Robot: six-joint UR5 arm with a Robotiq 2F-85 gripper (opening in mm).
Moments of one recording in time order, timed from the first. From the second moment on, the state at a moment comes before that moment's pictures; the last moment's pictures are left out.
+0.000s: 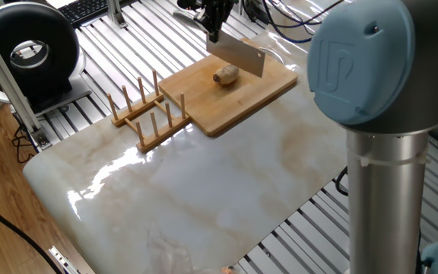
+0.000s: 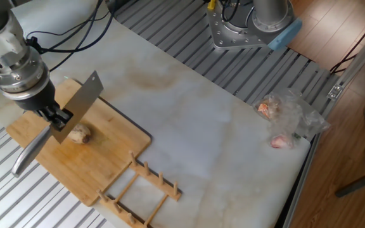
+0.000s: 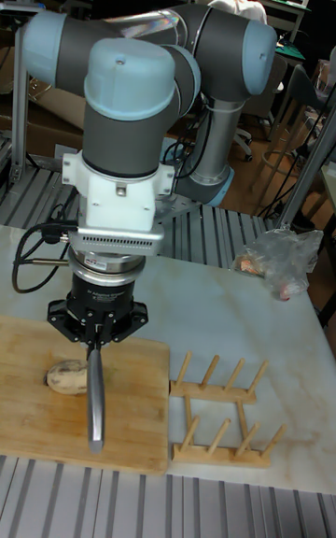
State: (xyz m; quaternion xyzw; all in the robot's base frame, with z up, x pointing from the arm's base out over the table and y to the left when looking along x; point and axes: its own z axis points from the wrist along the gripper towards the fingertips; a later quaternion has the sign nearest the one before) arm 0.696 -0.074 0.133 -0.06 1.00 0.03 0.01
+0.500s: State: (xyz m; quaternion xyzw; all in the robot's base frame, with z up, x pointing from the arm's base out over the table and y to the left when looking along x) arm 0.696 -0.069 0.126 -0.03 1.00 0.05 0.02
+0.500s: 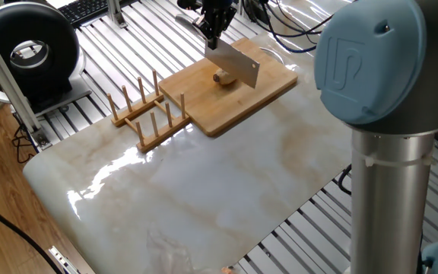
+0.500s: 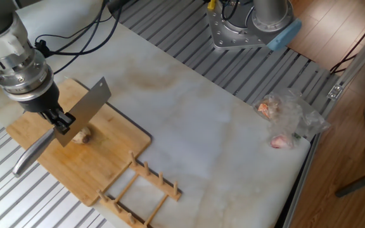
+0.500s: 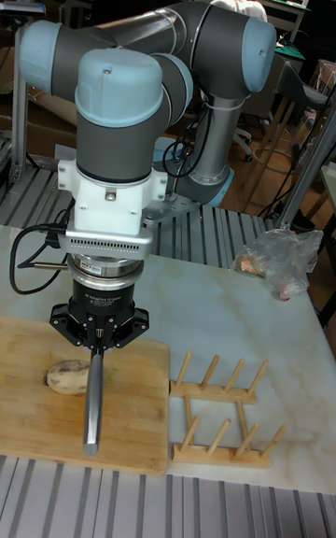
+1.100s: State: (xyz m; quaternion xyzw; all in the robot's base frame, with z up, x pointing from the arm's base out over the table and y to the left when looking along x) arm 0.694 -0.069 0.117 -0.02 1.00 0.05 0.02
